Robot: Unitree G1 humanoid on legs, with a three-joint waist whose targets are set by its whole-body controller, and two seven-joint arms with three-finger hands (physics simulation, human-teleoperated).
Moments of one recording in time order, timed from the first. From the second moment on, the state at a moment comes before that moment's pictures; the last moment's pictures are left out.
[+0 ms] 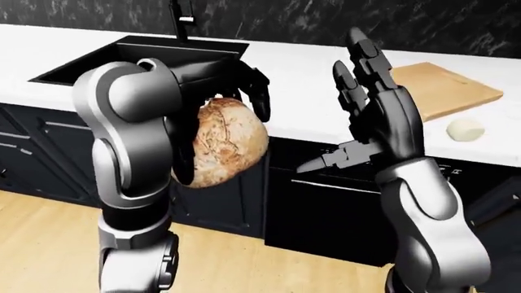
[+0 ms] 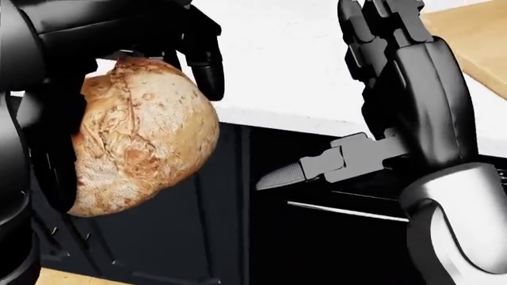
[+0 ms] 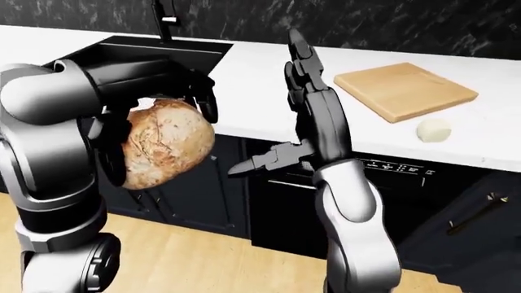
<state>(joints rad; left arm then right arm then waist) -0.98 0.27 0.03 -0.27 0.83 0.35 -1.38 -0.47 -0.09 -0.04 -0.78 0.04 0.83 0.11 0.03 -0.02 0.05</state>
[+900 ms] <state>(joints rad) -0.96 0.25 0.01 -0.27 0.82 0.35 -1.38 -0.47 -0.10 -0.06 -0.76 0.03 0.82 0.09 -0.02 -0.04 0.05</state>
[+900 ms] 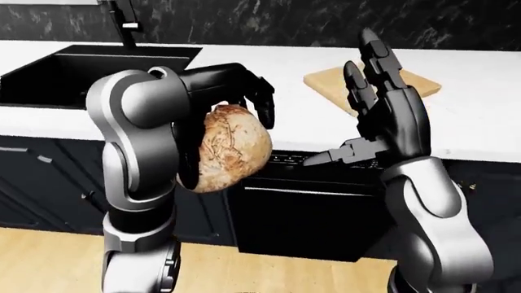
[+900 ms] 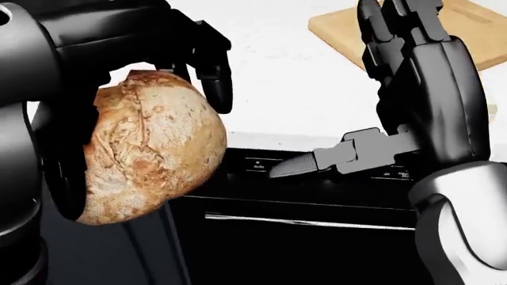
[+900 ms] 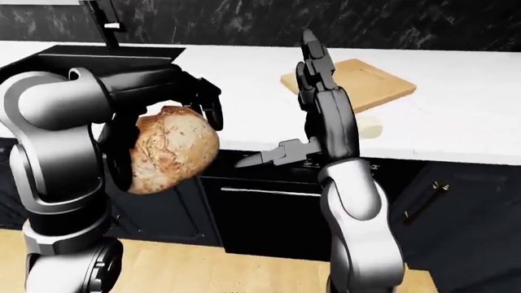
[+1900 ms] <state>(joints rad) -0.96 0.26 0.02 -0.27 0.81 0.35 -1.38 -0.48 -0.10 -0.04 -0.76 0.01 0.81 0.09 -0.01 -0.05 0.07</state>
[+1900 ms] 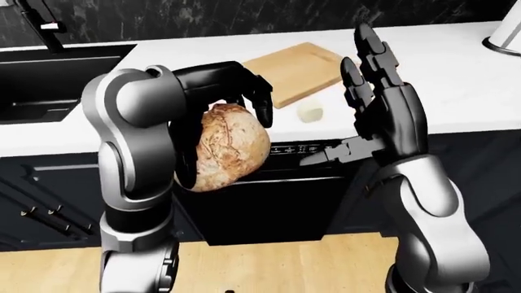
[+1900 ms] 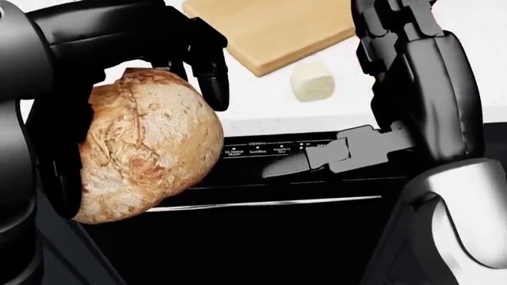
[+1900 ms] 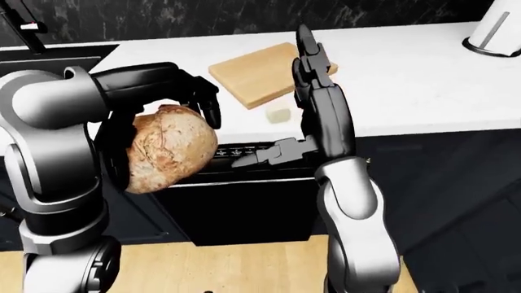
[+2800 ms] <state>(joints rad) -0.94 0.27 0.01 -0.25 0.80 0.35 -1.38 -0.49 -0.09 -0.03 -0.76 0.00 0.85 0.08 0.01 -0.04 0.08</state>
